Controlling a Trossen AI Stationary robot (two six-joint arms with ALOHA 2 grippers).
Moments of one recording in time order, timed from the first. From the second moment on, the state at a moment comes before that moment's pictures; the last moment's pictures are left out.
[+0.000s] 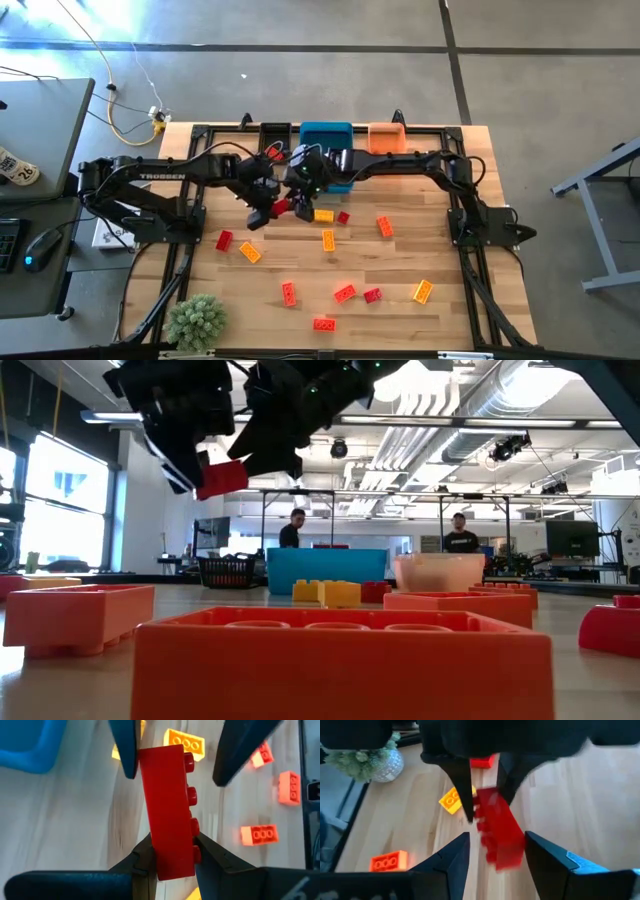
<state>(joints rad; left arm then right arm) 0.34 1.25 0.84 -0.64 0.33 -0.09 -0.14 2.08 1.81 -0.49 -0.36 0.05</state>
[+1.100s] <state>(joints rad) 0.33 1.25 0.84 -0.49 0.31 -0.08 -0.15 2.08 1.81 -0.49 -0.37 0.09</state>
